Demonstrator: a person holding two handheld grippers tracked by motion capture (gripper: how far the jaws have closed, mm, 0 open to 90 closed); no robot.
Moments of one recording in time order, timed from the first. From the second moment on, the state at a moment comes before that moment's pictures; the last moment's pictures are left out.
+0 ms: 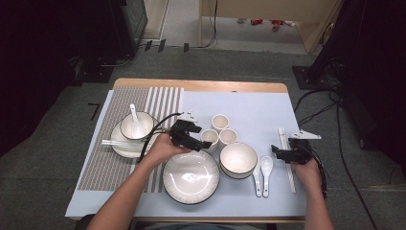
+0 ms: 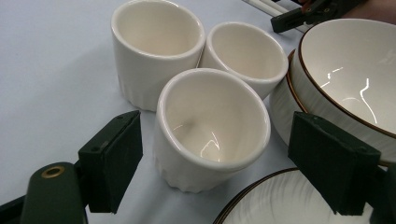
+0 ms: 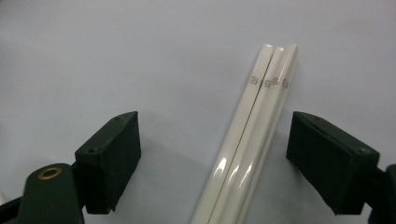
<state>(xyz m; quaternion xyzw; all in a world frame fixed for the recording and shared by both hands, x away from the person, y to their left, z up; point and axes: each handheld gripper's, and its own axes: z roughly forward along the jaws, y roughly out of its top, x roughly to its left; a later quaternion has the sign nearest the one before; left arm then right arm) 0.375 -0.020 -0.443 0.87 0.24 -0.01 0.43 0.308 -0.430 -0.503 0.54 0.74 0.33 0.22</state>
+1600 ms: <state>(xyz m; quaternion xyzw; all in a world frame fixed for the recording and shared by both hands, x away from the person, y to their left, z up) 0.380 -0.045 -0.465 0.89 0.25 0.00 0.39 0.308 -0.430 -0.503 0.54 0.74 0.33 0.22</state>
